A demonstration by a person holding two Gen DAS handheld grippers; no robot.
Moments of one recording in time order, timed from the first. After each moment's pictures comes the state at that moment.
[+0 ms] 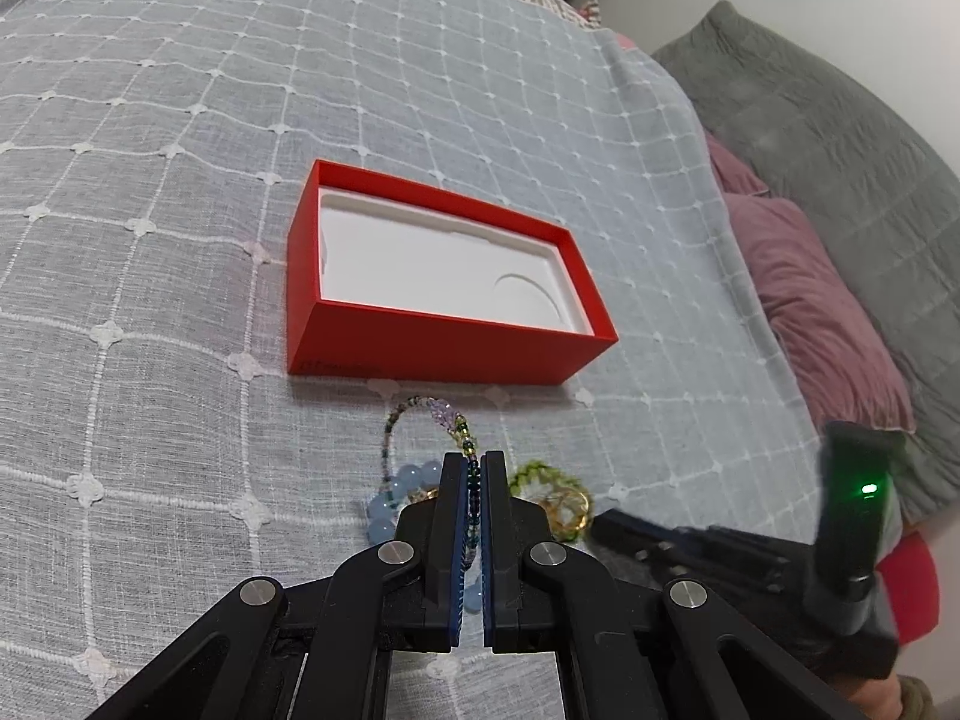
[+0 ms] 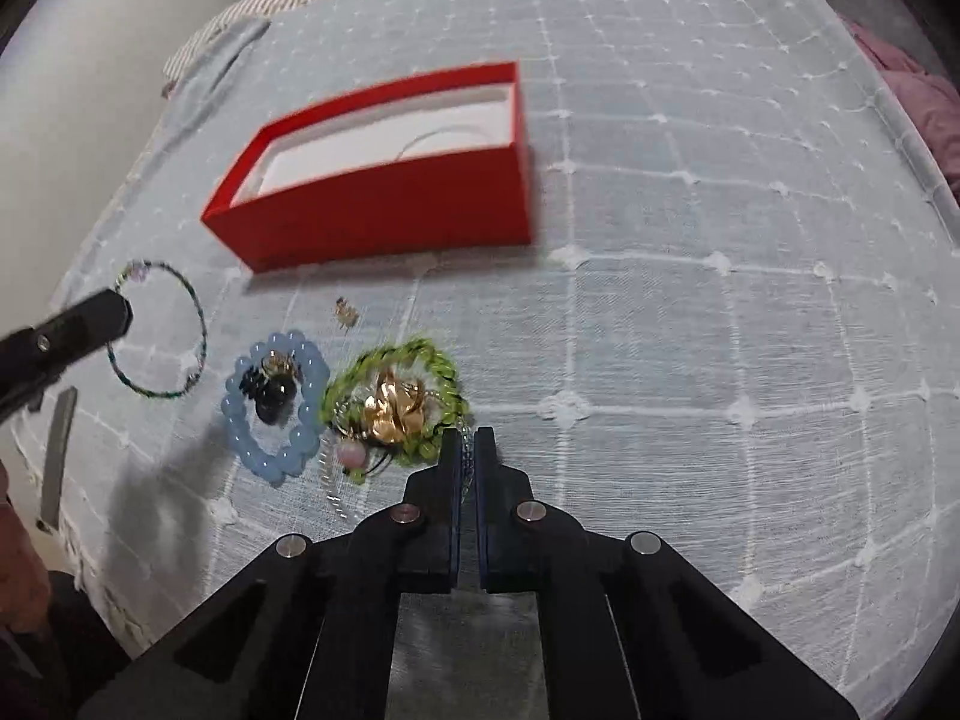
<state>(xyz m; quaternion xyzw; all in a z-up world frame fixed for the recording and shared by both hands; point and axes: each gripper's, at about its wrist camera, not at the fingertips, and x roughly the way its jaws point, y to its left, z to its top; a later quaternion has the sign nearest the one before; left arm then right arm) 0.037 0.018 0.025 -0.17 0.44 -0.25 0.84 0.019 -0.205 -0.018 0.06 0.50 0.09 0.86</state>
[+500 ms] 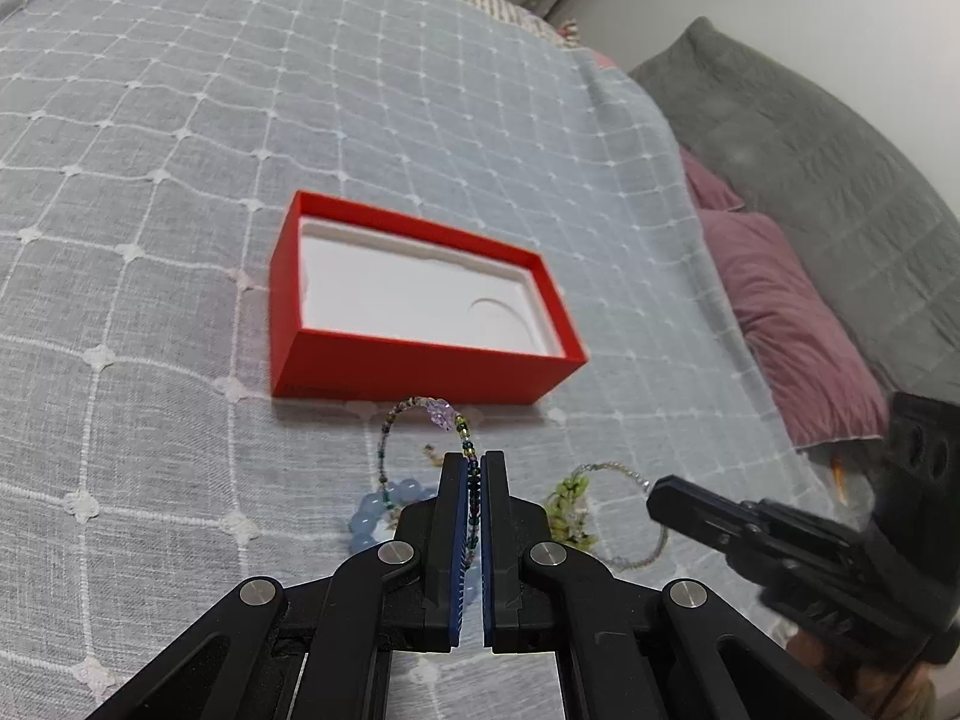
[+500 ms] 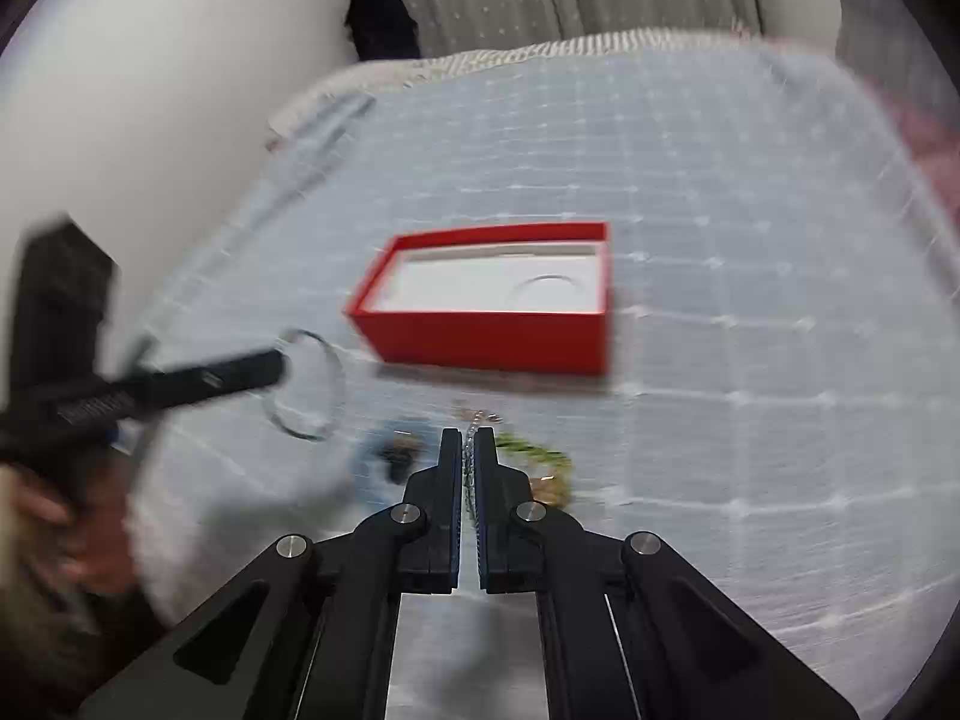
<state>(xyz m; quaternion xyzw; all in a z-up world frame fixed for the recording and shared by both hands) 0.034 0.021 0.036 -0.19 0.42 -0.27 0.85 0.001 -0.211 0.044 0.14 0.40 0.23 0.87</state>
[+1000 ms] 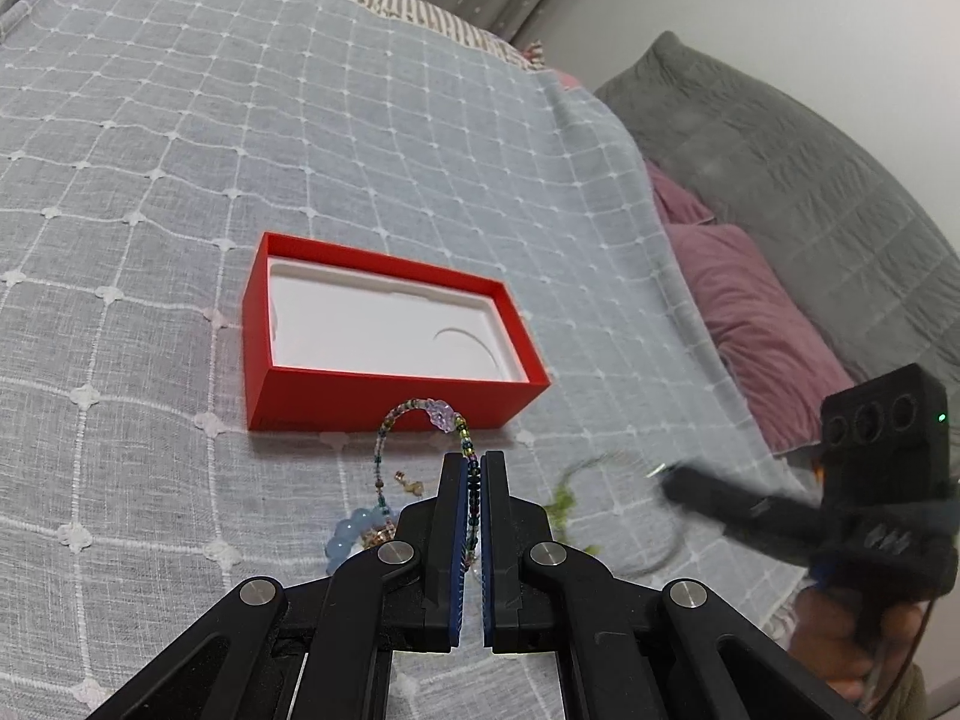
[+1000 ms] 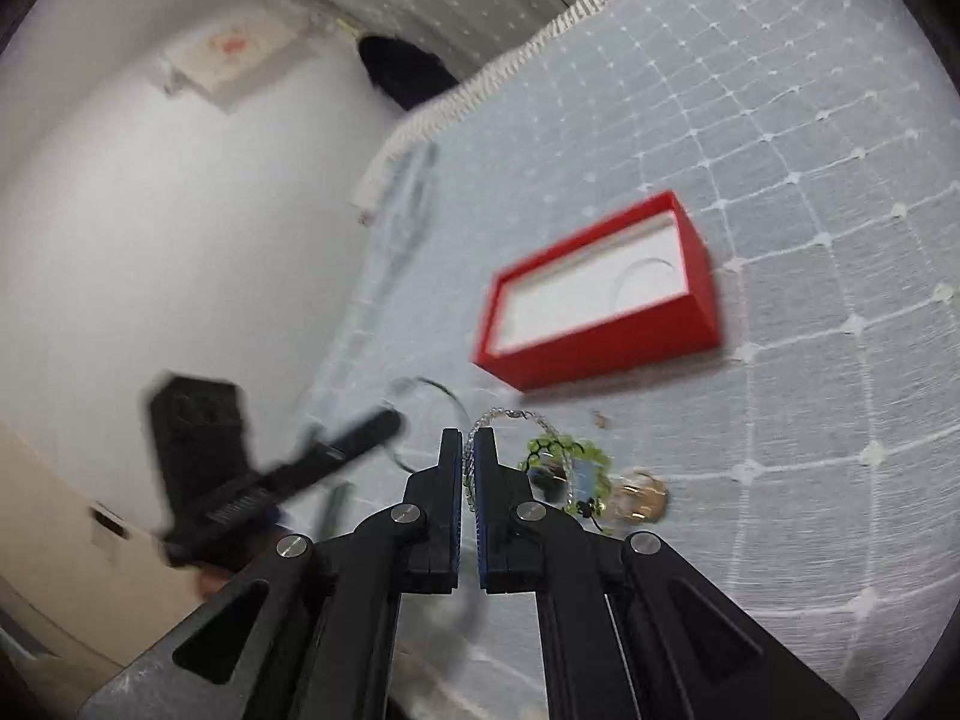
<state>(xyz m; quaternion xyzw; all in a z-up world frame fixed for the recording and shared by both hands) 0.028 0.019 0.047 -0.19 0.39 -0.29 0.85 0.007 -0.240 0.049 0.30 0.37 0.31 0.82</state>
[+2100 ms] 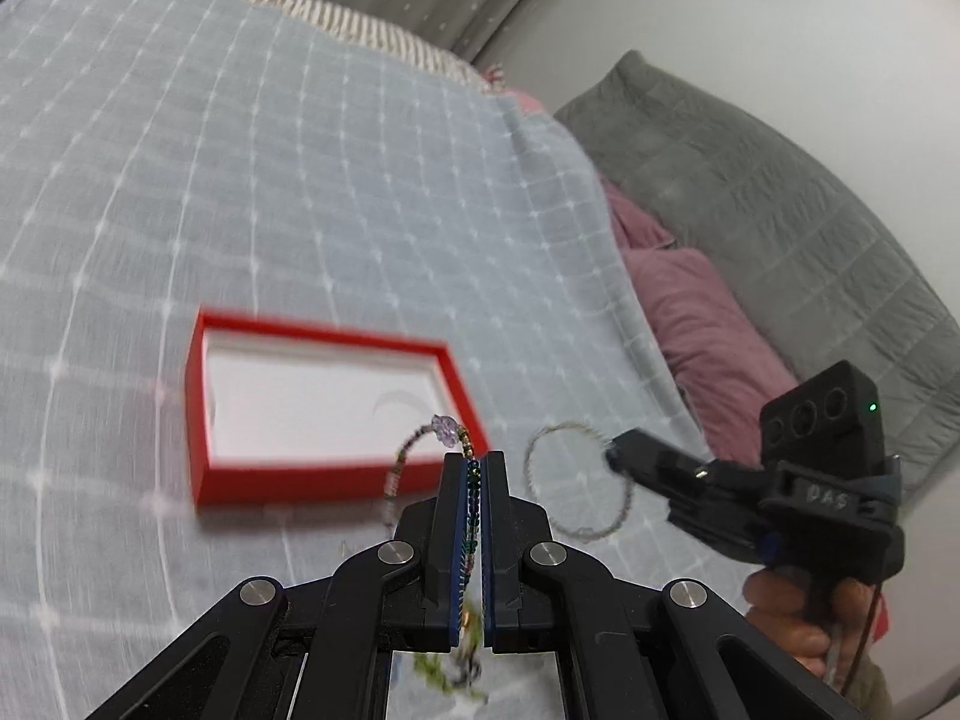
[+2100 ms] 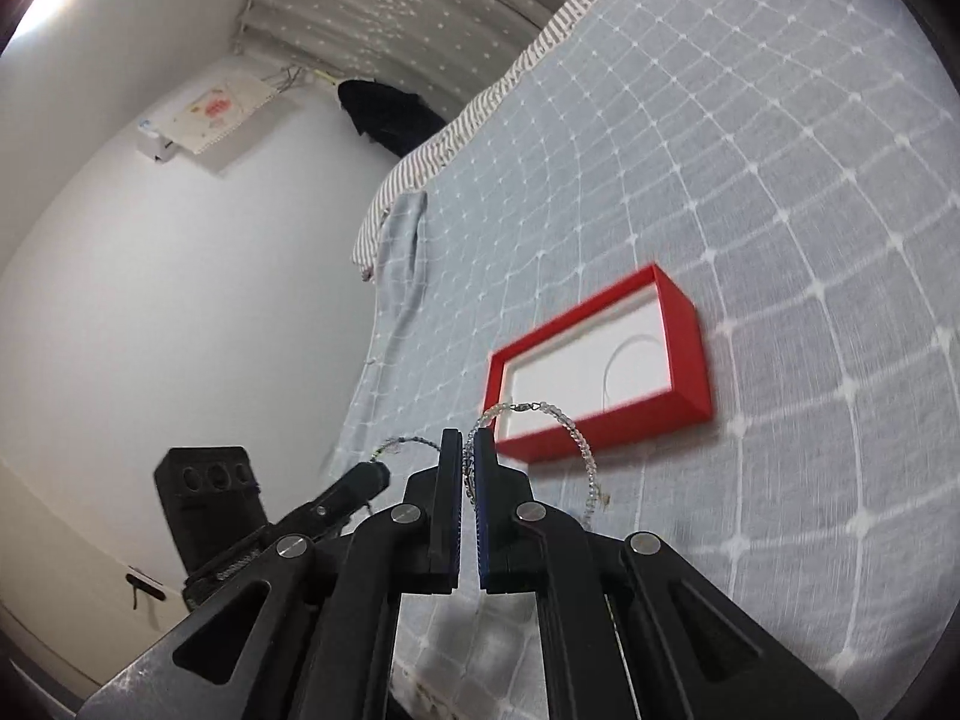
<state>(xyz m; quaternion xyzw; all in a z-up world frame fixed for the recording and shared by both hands) 0.058 0.009 0.080 -0.21 0.36 -0.33 0.85 0.054 -0.263 0.073 0.35 0.37 0.29 0.81</state>
